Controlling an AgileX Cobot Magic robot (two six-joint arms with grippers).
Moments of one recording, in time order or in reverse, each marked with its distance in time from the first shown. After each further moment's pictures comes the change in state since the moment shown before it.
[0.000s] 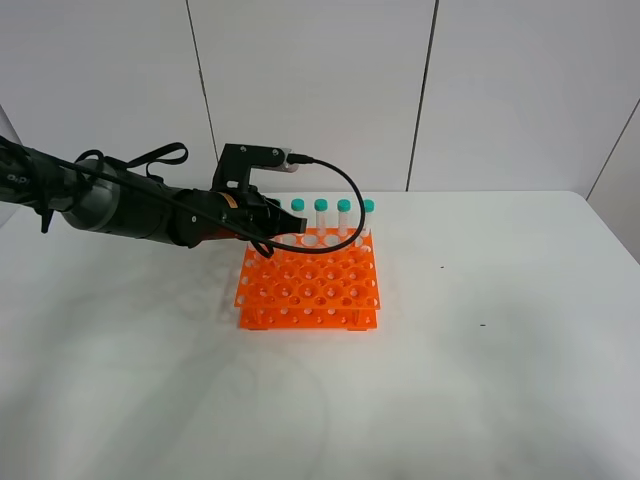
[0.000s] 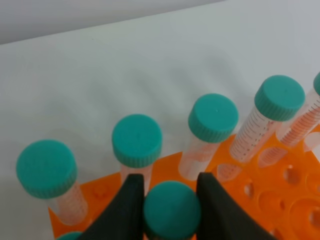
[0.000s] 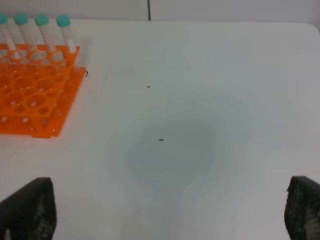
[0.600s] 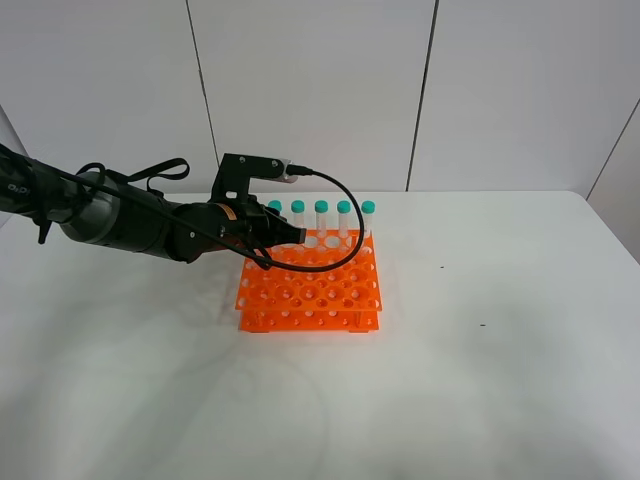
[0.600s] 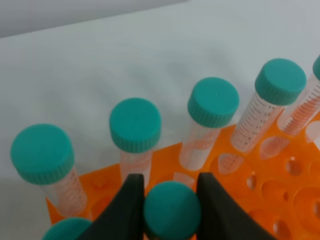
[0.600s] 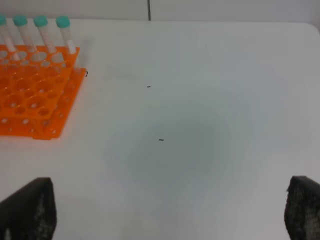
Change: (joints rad) left arm -0.009 -0.001 0.058 0.004 -0.076 0.000; right arm 0.000 0.000 0.000 0.000 0.000 0.000
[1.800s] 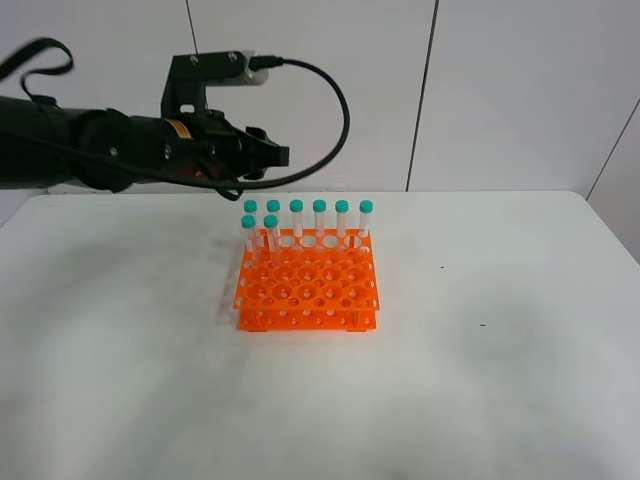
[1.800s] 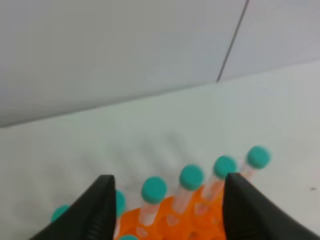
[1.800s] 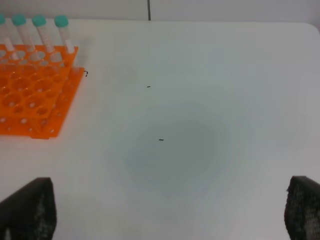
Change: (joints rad) left arm -0.003 -0.397 0.002 0.002 0.273 -0.037; right arm 0.000 0.000 0.000 0.000 0.000 0.000
